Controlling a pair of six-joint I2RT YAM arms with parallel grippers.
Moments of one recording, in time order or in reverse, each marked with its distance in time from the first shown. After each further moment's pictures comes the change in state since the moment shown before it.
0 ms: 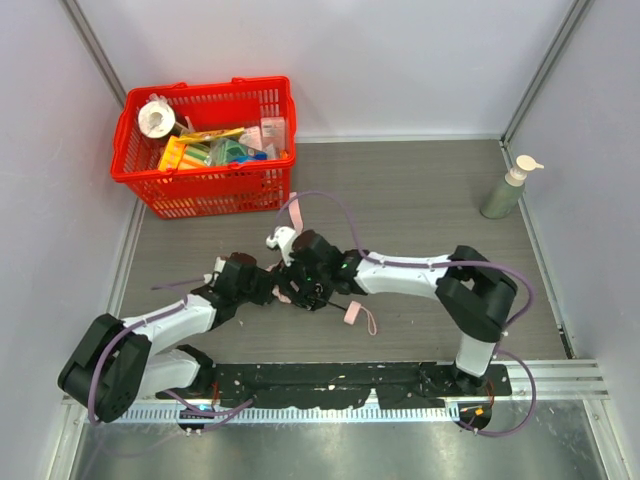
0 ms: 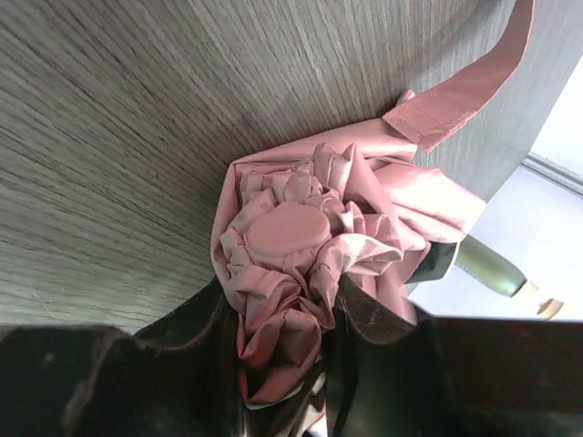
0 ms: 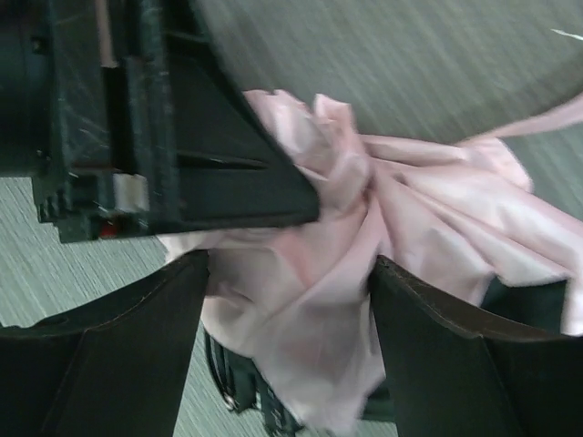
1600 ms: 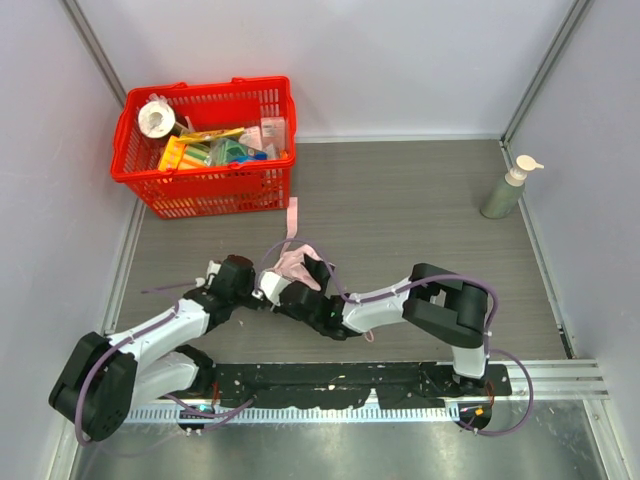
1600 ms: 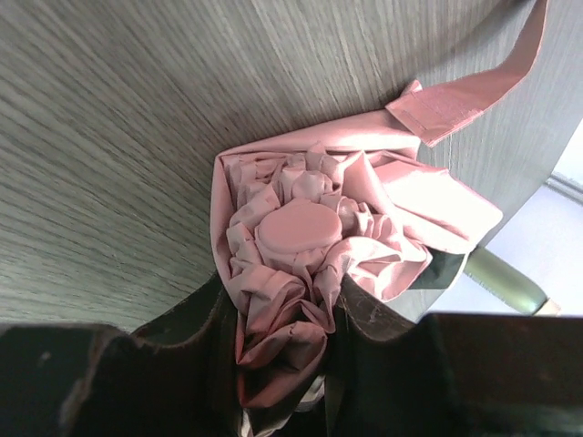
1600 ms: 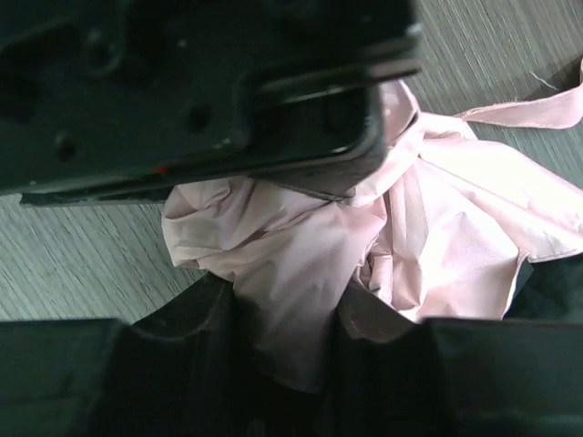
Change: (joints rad) left arm 0.000 -0.111 0.014 -0.201 -0.040 -0.010; right arm 0.235 0.157 -0.153 0.380 0.448 -0.209
